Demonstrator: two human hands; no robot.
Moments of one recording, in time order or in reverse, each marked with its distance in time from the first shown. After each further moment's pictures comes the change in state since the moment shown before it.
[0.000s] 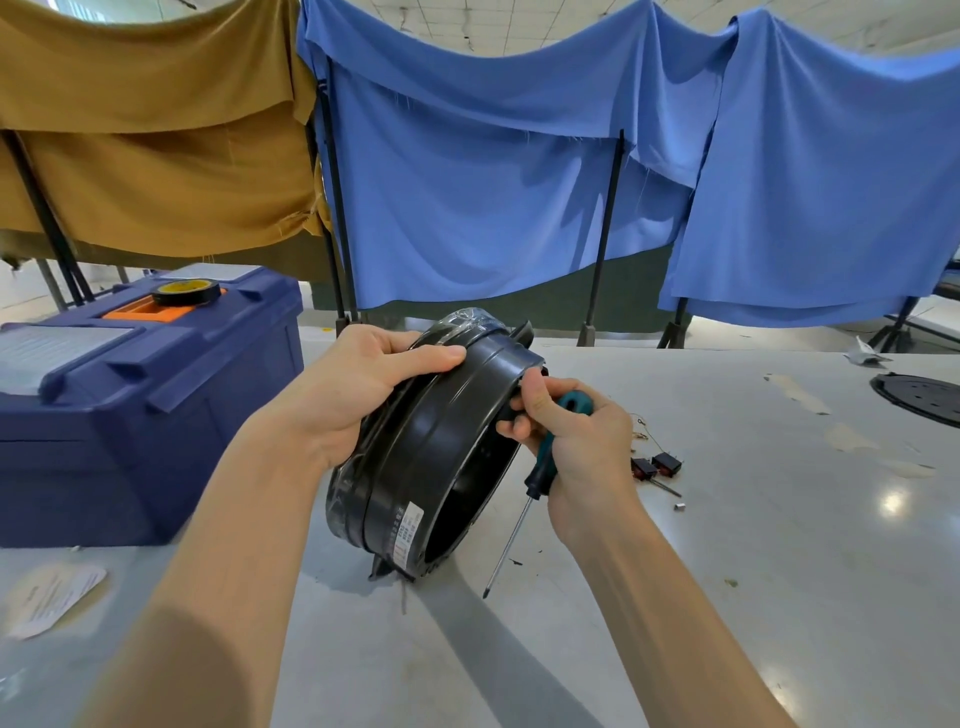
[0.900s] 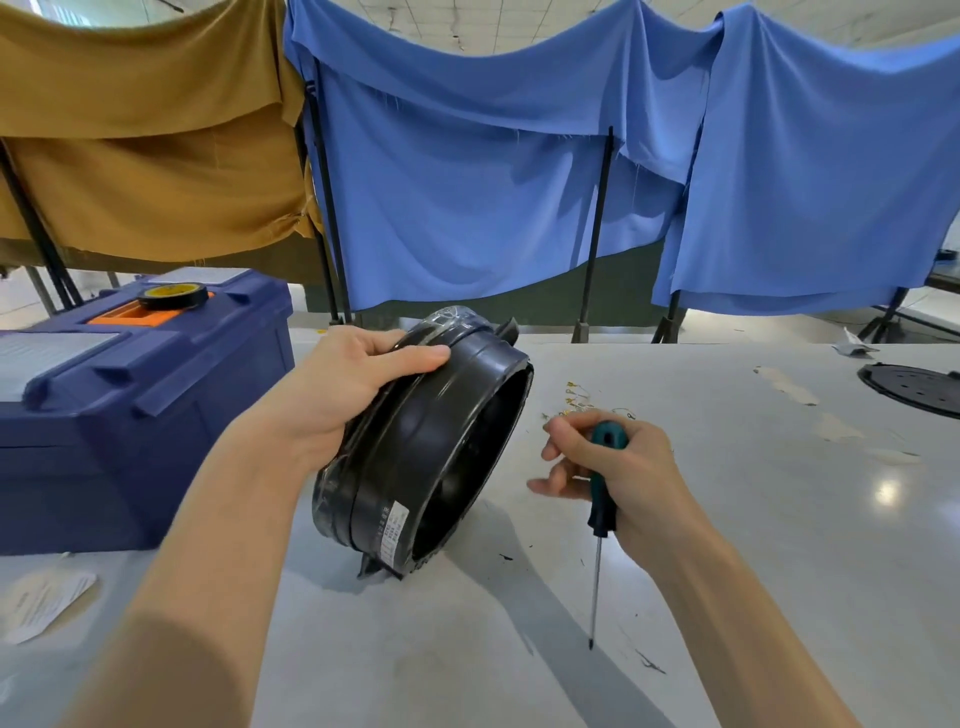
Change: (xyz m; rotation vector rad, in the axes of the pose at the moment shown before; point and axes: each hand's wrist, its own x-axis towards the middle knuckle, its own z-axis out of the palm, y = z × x) left_hand -0.003 0.001 0.007 0.017 0.073 0.015; right_hand 0.003 -0.015 -0.066 -0.252 -0.204 0.114
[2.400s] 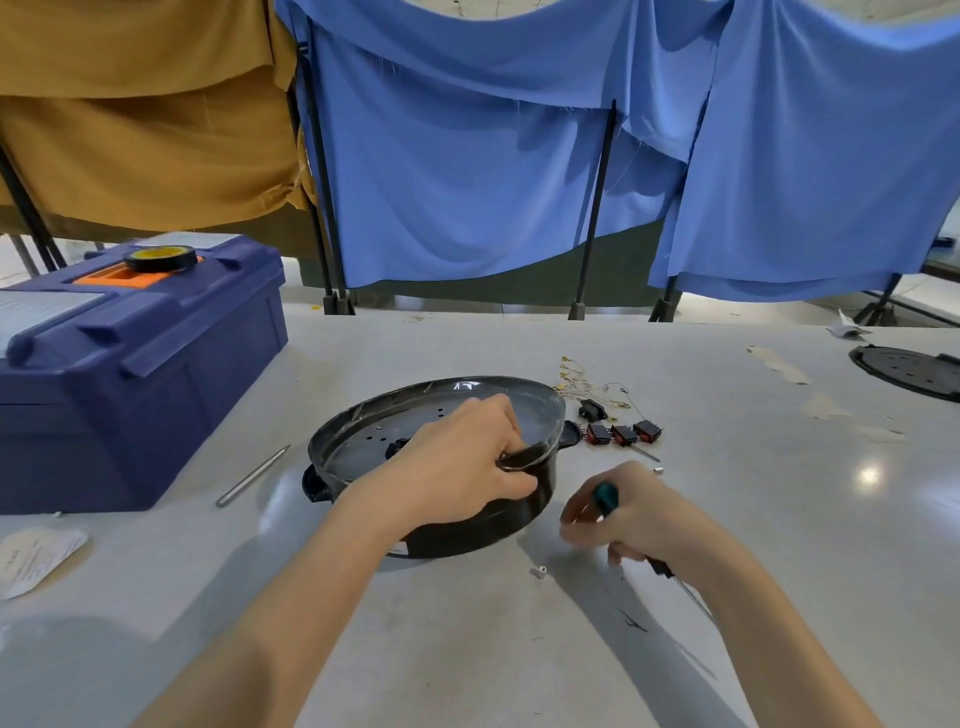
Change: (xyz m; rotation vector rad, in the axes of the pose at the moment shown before) left_hand -0.017 -0.048 0.072 1.053 -0.336 0.208; right_hand -0.006 0.026 -0.054 -0.987 -0.168 0.374
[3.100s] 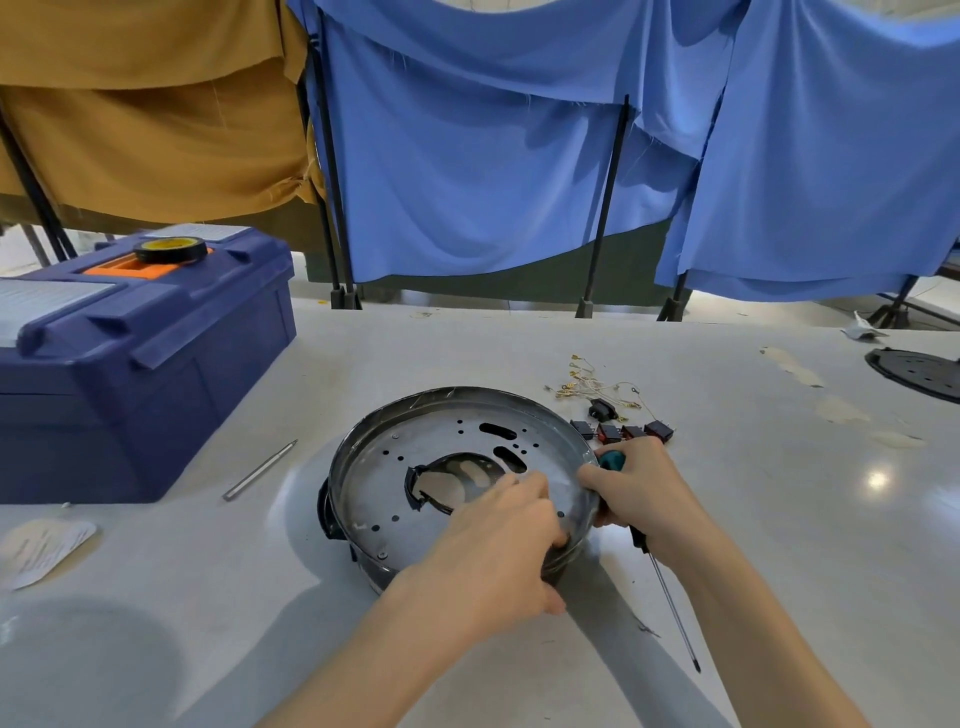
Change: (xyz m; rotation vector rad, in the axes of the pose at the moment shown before) left_hand -0.022 0.015 0.054 0.260 -0.100 0.019; right_hand 0.020 -0.010 0.015 0.203 0.364 -0.044
